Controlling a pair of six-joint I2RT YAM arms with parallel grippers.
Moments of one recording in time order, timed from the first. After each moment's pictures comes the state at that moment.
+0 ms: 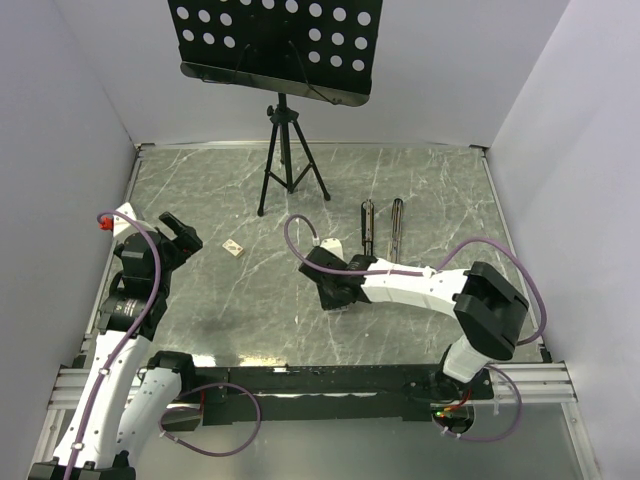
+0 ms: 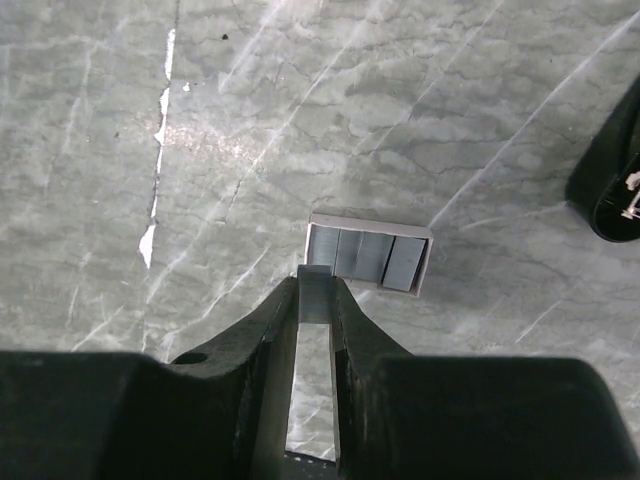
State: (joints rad) left arm -0.12 0.64 0.72 -0.46 -0.34 -0.62; right arm 1.02 1.60 1.02 -0.59 0.27 0.70
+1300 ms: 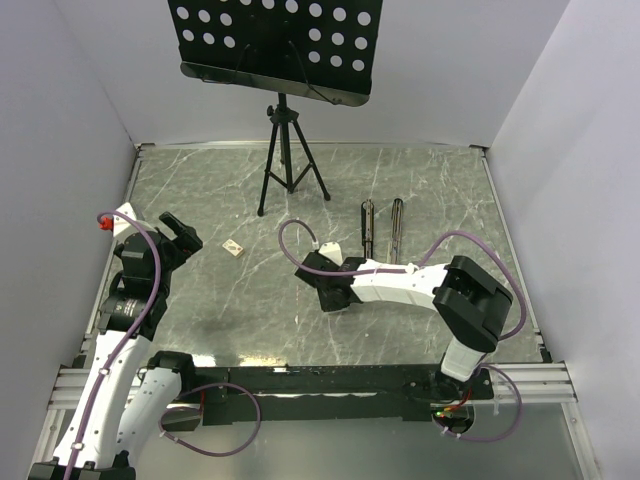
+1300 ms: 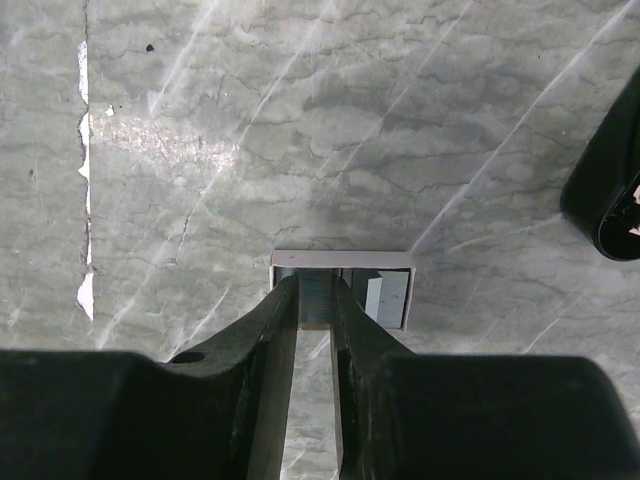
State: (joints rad) left arm -0.12 0.64 0.72 -0.46 -0.34 -0.62; right arm 1.02 1.69 1.03 -0.57 0.32 0.73
